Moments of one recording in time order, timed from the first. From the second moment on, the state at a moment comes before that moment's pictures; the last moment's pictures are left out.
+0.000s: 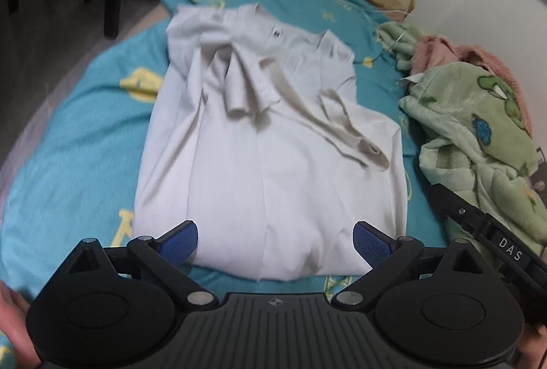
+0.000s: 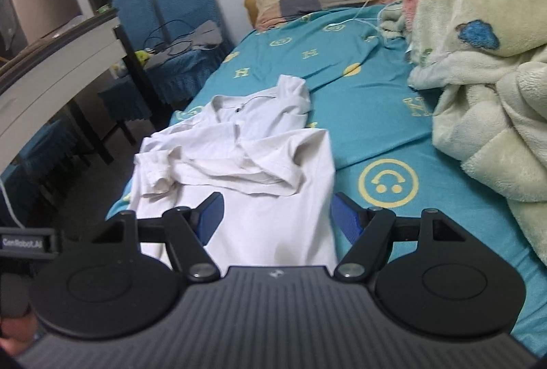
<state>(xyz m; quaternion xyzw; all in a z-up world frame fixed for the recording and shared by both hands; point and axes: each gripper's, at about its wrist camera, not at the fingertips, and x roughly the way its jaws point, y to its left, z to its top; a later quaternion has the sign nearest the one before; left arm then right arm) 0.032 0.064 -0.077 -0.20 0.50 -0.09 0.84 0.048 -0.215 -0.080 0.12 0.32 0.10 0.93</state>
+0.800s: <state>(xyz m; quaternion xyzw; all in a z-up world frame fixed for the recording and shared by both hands) 0.033 0.113 -0.140 -0.42 0.53 -0.01 0.74 0.049 -0.259 -0.116 0.45 0.41 0.12 0.79</state>
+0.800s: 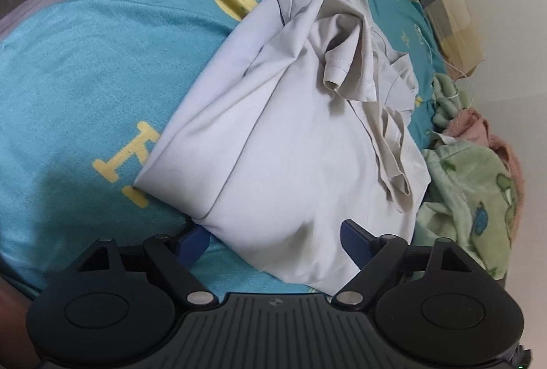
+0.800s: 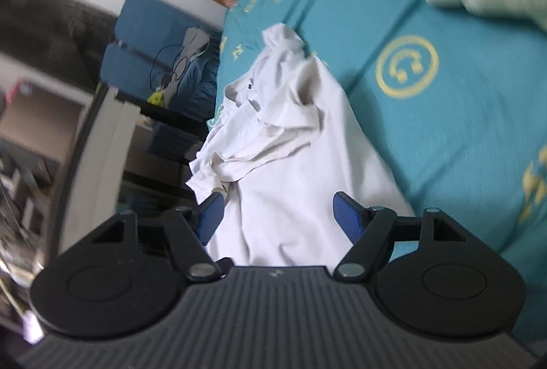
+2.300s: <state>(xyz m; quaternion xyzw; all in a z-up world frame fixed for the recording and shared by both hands) 0.018 0.118 -0.073 -0.43 0.38 -0.02 0.82 0.049 -0.245 -0.149 0.51 0.38 0.06 0.76</state>
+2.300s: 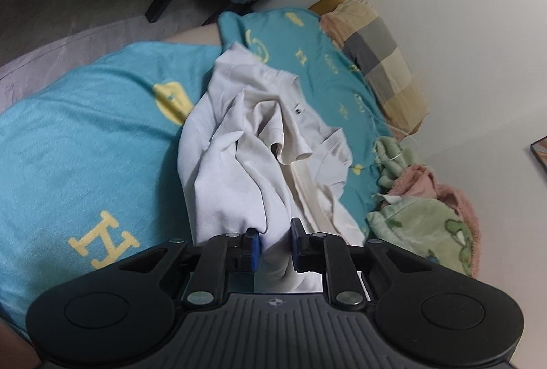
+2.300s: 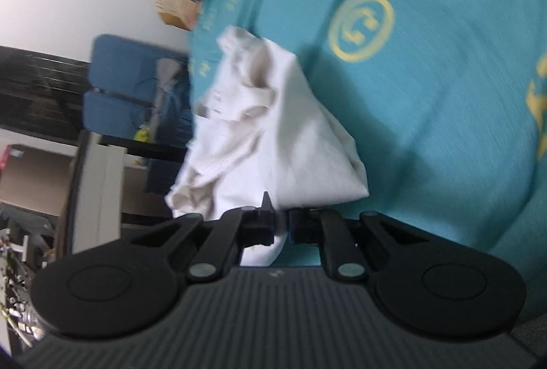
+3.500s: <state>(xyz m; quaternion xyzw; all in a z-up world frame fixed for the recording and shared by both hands) 0.101 0.117 -0.010 -0.43 0.37 0.00 0.83 0.114 -0.247 -0.065 0.51 0.34 0.08 0.79</state>
